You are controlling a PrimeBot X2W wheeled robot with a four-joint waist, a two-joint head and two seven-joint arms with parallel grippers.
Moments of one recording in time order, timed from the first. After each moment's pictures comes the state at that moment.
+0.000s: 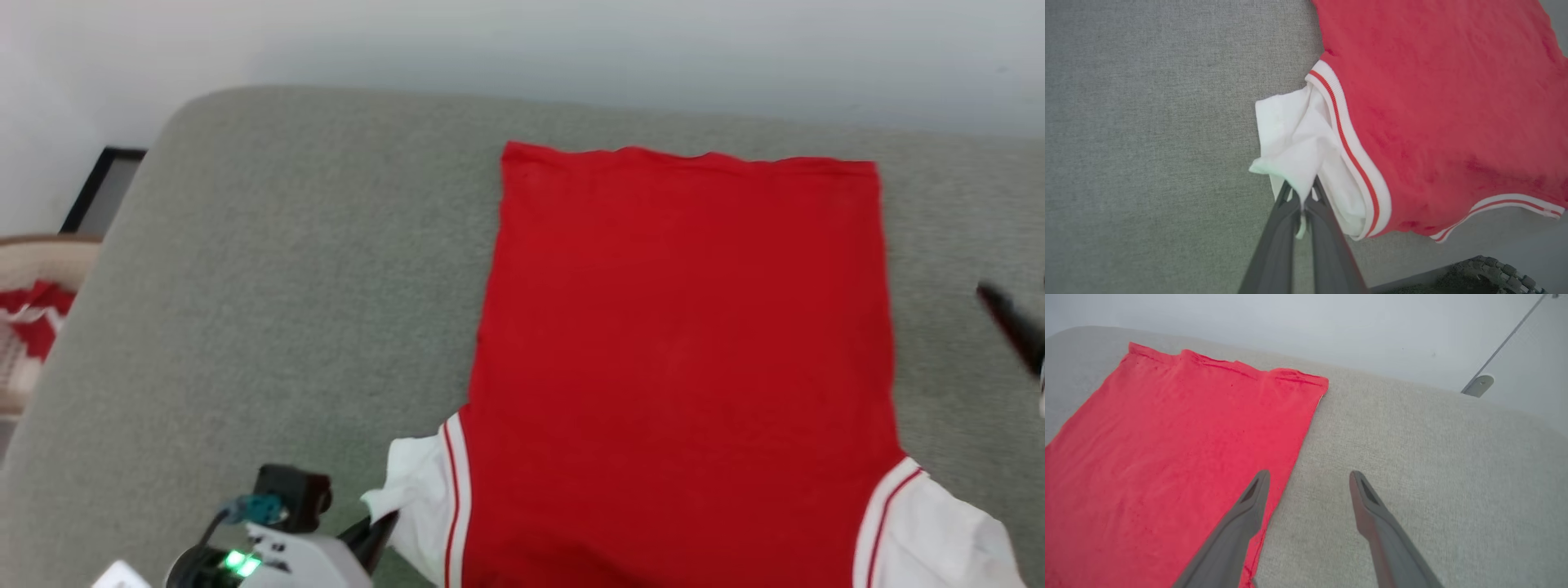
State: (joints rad) left arm -0.19 0.74 -0.76 -0.10 -0.92 0.27 0.17; right arm -0.34 -0.54 -0.02 0.02 0.56 0.13 0.66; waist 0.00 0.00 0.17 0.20
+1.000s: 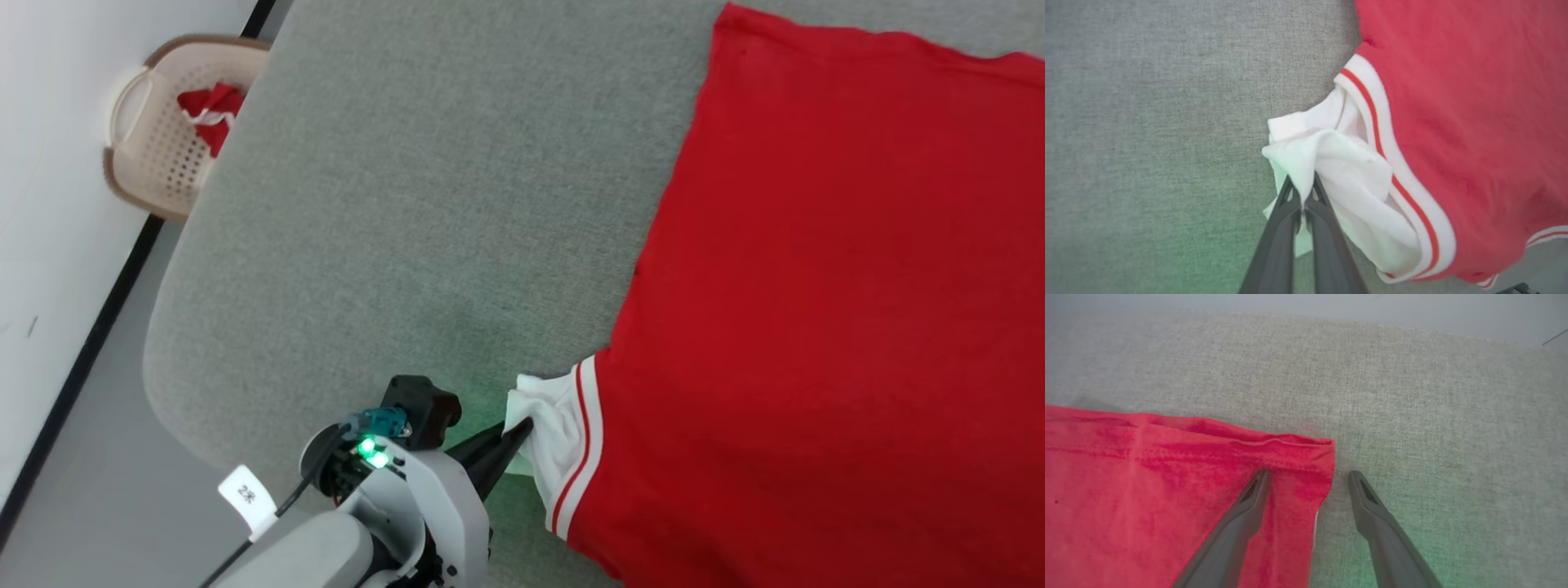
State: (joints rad) left arm -0.47 0.50 -0.86 0.09 -0.84 0.05 0.13; right arm -1.07 -0.57 -0.08 0.91 0.26 0.13 0.71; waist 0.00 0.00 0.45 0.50
